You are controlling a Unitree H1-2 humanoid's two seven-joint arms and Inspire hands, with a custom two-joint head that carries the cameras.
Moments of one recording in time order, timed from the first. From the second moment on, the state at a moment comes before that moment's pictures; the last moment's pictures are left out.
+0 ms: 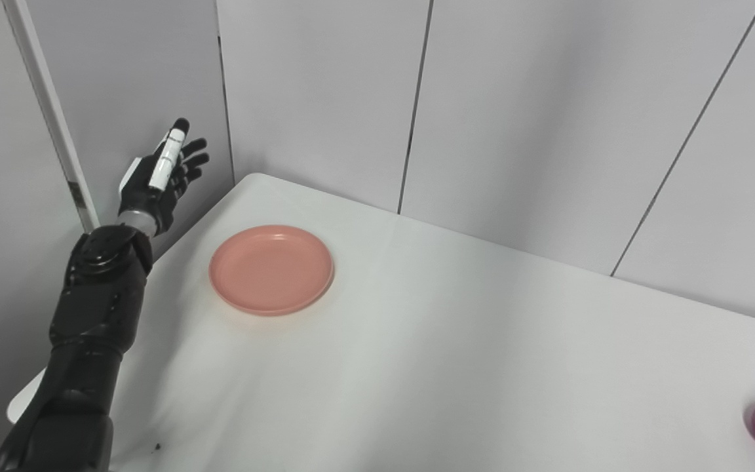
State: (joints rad) left arm -0.53 0.55 0.40 0.58 -0.34 0.12 -0.12; right arm -0.01 -0.27 -0.28 0.13 0.40 -0.12 0.26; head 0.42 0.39
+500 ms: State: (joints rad) left arm -0.59 0.54 0.43 0.77 -0.39 0.07 -0.17; right arm -0.01 -0.27 -0.28 0.13 0.40 -0.12 0.26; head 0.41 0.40
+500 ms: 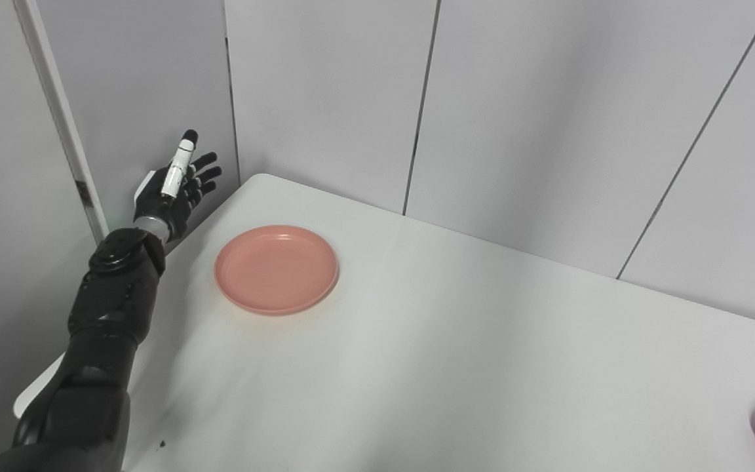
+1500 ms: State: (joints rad) left arm -0.55 0.45 0.38 0.77 -0.40 0.03 -0.17; right arm 0.00 -0.27 -0.28 0.11 0.40 -0.12 0.25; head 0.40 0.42
